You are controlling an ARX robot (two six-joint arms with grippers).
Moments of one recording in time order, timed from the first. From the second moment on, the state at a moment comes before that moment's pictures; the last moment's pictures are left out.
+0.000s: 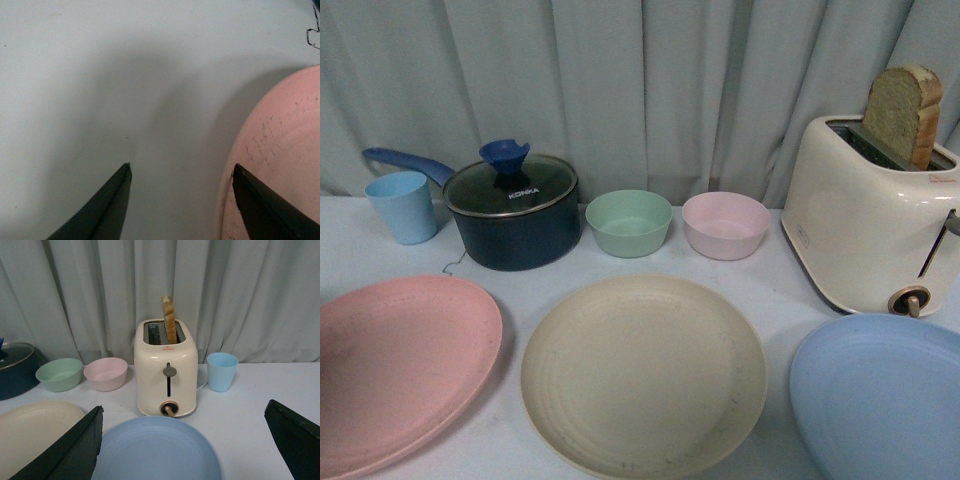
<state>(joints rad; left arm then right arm) 0.46 2.15 0.78 0.64 0.35 0.08 0.00 0.00 0.01 0.00 0.00 0.00</state>
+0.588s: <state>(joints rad) 0.47 1.97 0.77 0.54 0.41 0.03 0.00 0.00 0.01 0.00 0.00 0.00</state>
